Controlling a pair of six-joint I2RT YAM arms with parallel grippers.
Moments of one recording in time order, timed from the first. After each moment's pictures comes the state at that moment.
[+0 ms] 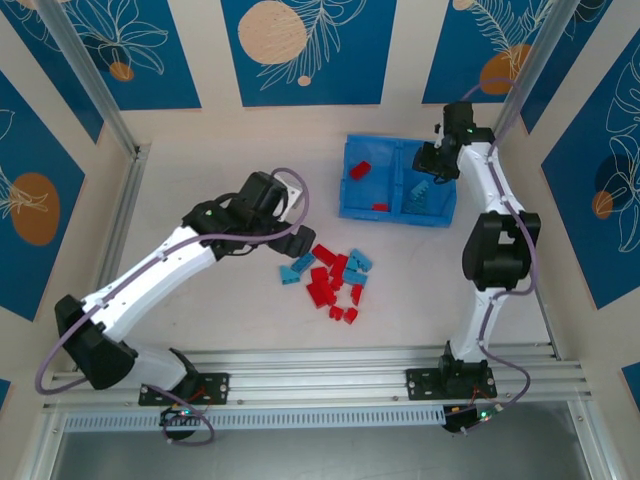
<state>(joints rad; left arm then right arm) -0.76 1.42 1.42 -0.89 -0.08 -0.18 -0.01 1.94 1.85 -0.94 -0.12 0.27</state>
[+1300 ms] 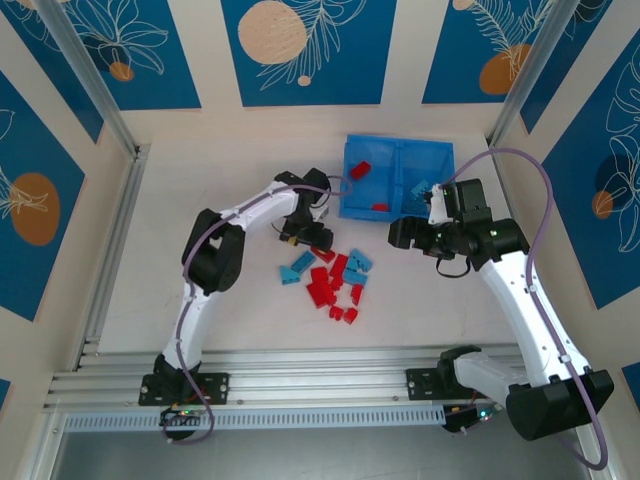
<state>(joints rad) -0.61 2.29 1.92 -1.11 0.14 -0.24 0.22 1.07 1.16 -1.04 -0.28 0.40</state>
